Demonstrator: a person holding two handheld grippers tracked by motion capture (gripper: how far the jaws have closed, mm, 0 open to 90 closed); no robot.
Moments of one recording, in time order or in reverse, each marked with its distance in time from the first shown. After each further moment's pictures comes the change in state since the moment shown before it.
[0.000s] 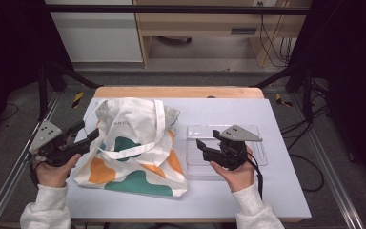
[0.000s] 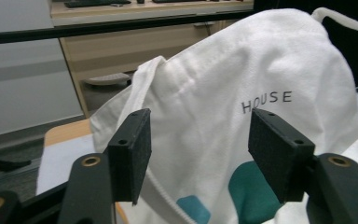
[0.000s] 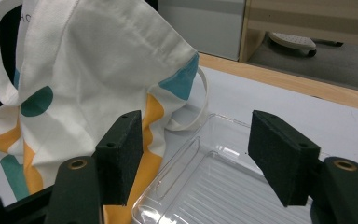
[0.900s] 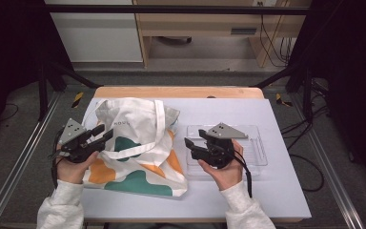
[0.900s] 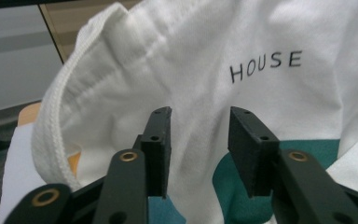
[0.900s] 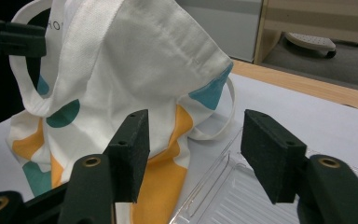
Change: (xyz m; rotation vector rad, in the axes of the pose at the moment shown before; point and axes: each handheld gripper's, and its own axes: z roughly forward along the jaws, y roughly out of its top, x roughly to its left) left arm -0.016 -0.014 0.038 0.140 0.009 0.013; right arm 0.023 0.009 0.017 0.004 0.048 0.001
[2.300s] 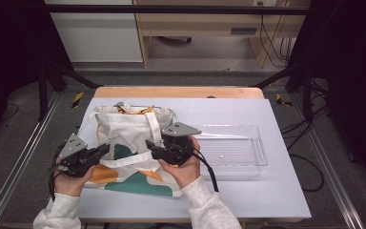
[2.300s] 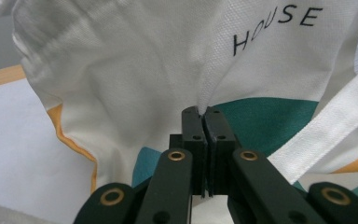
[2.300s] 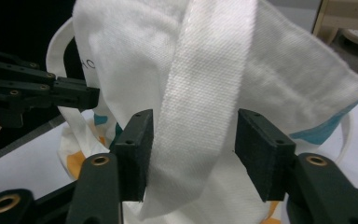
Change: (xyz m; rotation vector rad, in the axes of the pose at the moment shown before) left arm -0.007 -0.032 -0.016 0.095 -0.073 0.012; right arm 0.069 0.012 0.069 0.024 0.143 -0.010
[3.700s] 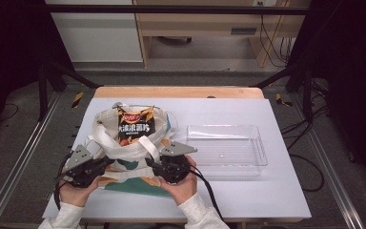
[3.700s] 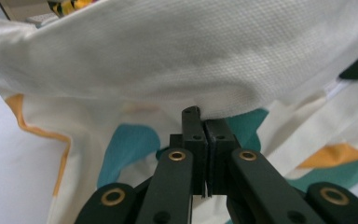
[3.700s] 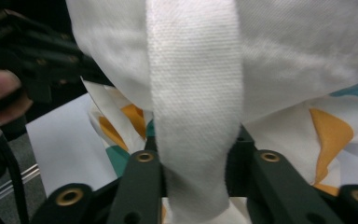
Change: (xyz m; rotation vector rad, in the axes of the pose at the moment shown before) left arm -0.018 -0.024 0.001 0.017 -0.054 0.010; right arm 0.014 -0.046 0.004 0.033 0.114 0.002
